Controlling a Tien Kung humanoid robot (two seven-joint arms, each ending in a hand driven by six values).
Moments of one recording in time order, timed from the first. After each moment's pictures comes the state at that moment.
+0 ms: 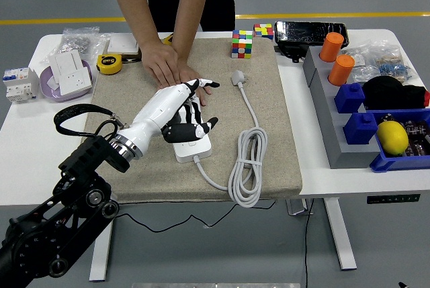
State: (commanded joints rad) left arm -0.26 0.14 -1.02 -1.55 1.97 0.05 0.07; right arm 0.09 -0.16 1.42 0.18 -1.43 0.03 -0.08
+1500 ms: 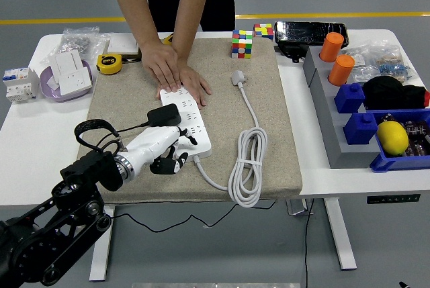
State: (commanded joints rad) left arm -0.26 0.20 -0.95 -1.46 2.10 -0.16 0.23; right arm 0.09 -0.16 1.42 0.18 -1.44 0.03 -0.08
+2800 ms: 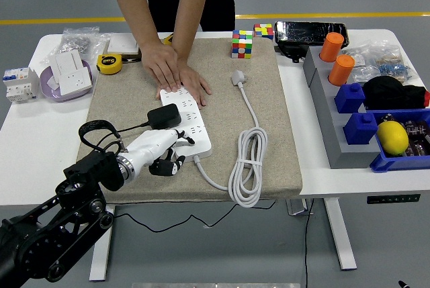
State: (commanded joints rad) left arm -0.28 0.18 -0.95 -1.42 2.11 -0.16 0.24; right arm 0.10 -0.16 1.42 0.18 -1.43 0.03 -0.08
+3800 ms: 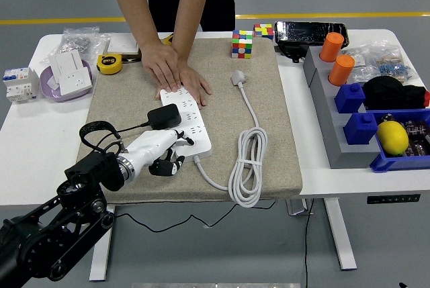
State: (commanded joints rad) left arm -0.28 0.18 -0.95 -1.38 2.11 -0.16 0.23; right arm 0.09 -0.16 1.42 0.18 -1.43 0.03 -0.08
